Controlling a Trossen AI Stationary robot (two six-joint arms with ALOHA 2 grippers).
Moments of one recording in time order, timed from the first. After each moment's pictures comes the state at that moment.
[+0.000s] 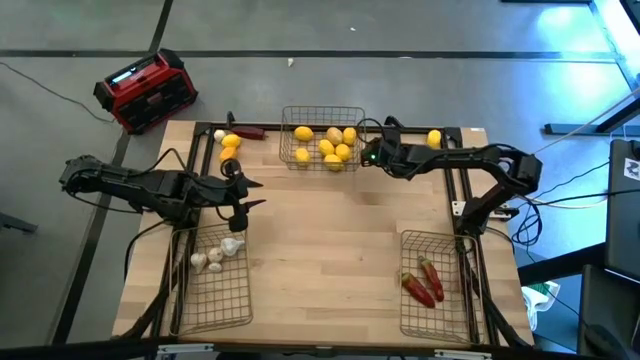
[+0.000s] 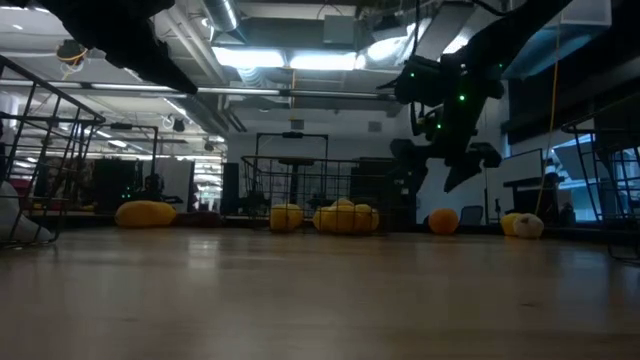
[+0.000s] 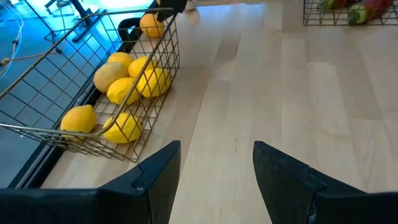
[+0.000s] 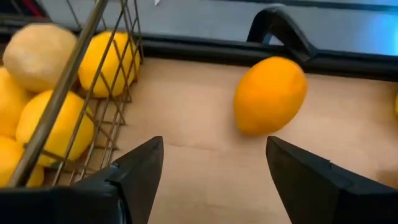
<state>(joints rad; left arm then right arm) -0.12 0.77 0.61 -0.45 -0.43 -0.05 -0.45 1.60 0.90 -0.39 0.64 0.87</state>
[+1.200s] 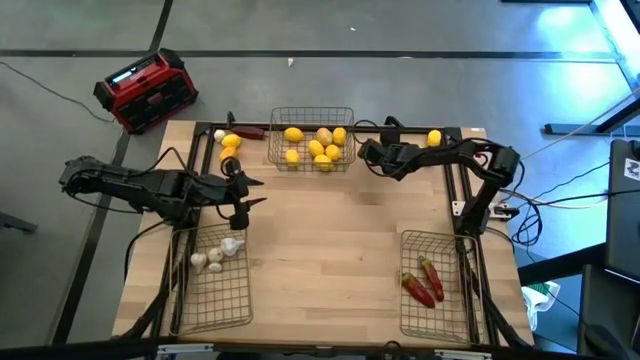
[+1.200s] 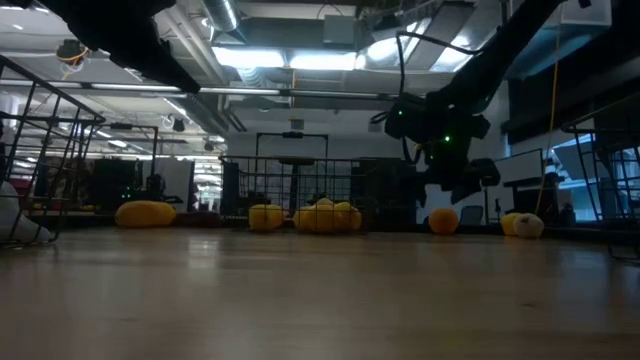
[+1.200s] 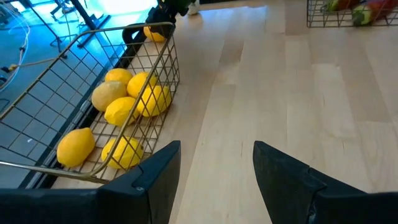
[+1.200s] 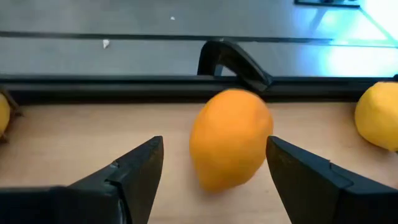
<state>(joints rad) -0.10 0.77 0.61 -0.43 -0.43 -0.01 -0.48 1.76 0.90 -0.24 0.87 0.94</state>
